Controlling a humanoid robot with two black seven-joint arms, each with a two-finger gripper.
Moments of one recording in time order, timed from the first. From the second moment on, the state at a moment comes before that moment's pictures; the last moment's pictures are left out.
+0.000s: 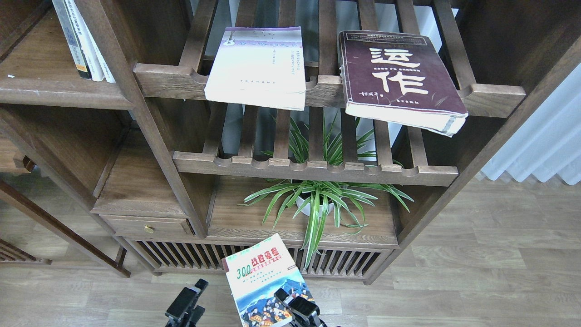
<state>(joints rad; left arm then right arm) 0.21 0.17 -0.68 -1.08 -0.32 -0.49 -0.10 -0.27 0.01 0.70 1.08 0.16 0.58 -0.07</state>
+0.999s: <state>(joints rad) 0.18 0.14 -0.61 -1.08 -0.32 -0.49 -0.10 -0.27 0.02 0.66 1.06 0.16 0.58 -0.08</state>
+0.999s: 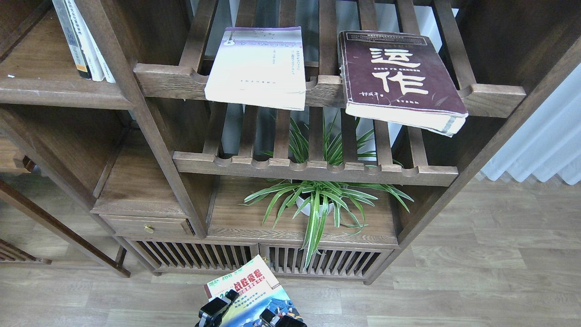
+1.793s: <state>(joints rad) 0.30 0.30 -0.98 -1.33 -0.34 -0.49 -0.09 -0.26 0.01 0.67 1.06 0.12 0.58 -0.07</state>
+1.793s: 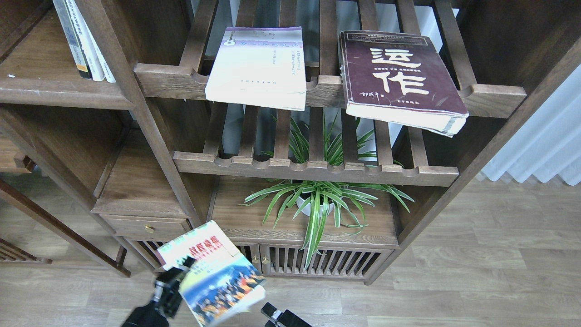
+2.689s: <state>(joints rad) 0.51 0.44 -1.78 -1.60 -0.32 -0.49 0.08 -0.26 0.01 0.68 1.03 0.12 0.58 -0.07</state>
